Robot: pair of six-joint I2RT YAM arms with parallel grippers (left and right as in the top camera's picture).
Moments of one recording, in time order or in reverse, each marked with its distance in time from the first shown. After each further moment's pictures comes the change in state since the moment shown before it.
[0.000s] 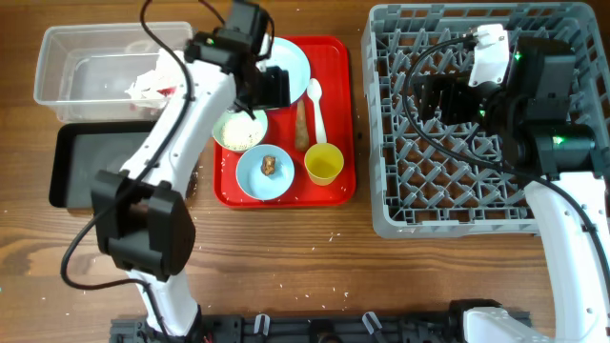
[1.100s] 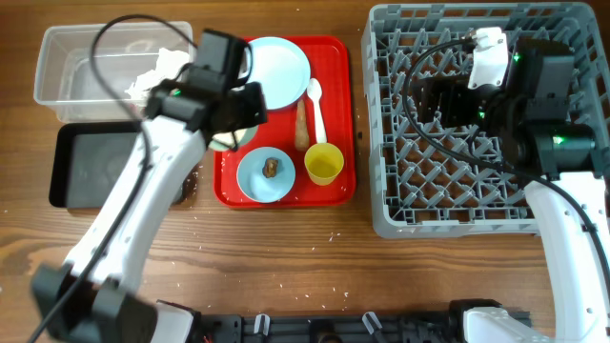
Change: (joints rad) left arm 0.013 -0.387 -0.298 0.101 -0.043 -0.095; right arm 0.000 0.000 0.000 -0.027 0.000 0.000
